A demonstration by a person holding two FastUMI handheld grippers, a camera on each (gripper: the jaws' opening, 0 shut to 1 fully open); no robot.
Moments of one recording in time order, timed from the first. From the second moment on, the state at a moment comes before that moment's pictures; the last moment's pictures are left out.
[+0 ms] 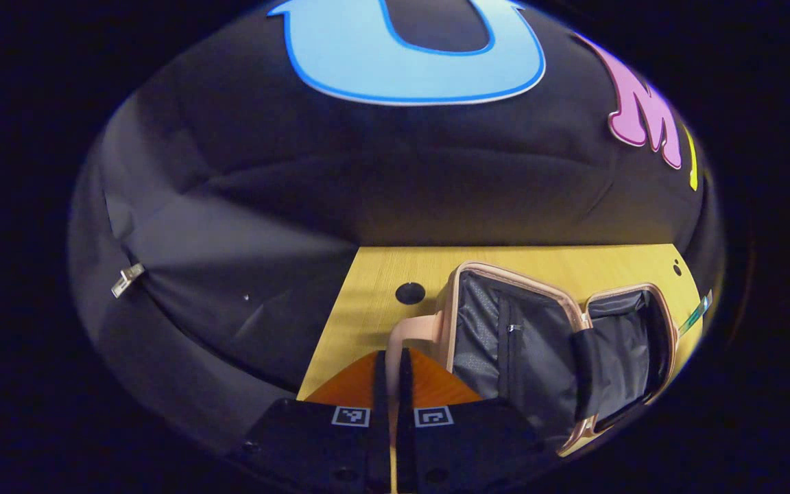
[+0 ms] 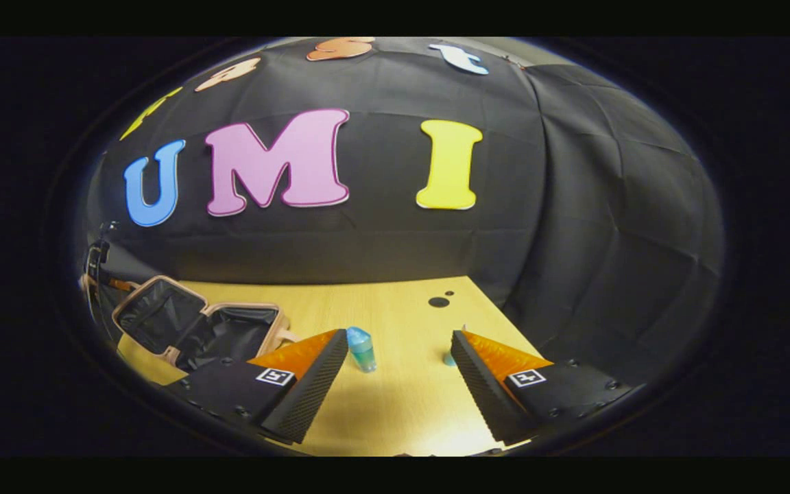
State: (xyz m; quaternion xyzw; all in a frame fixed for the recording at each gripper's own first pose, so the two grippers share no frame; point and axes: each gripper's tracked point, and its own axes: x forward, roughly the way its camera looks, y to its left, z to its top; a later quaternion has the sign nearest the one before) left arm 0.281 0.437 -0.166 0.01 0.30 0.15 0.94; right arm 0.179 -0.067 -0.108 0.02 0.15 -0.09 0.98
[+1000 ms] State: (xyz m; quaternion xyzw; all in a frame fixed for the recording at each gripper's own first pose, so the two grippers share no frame) left arm 0.216 0.345 -0.088 0.02 0.11 0.23 0.97; right arm 0.181 -0.087 -0.104 0.04 0.13 -0.11 0.98
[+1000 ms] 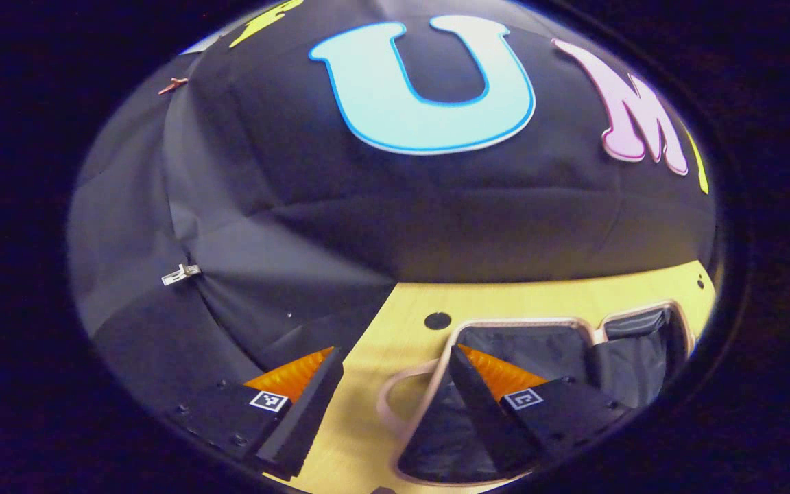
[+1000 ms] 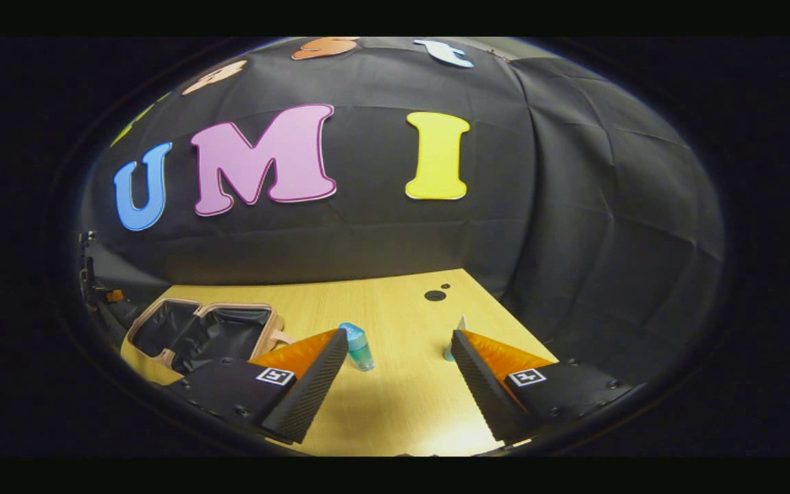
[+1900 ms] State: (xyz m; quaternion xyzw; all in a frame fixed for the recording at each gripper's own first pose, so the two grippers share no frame) left arm 0.219 -0.154 -0.182 0.03 0.11 -0.13 0.98; right arm 0.162 -0.171 -0.151 0.01 0.16 -0.12 0.98
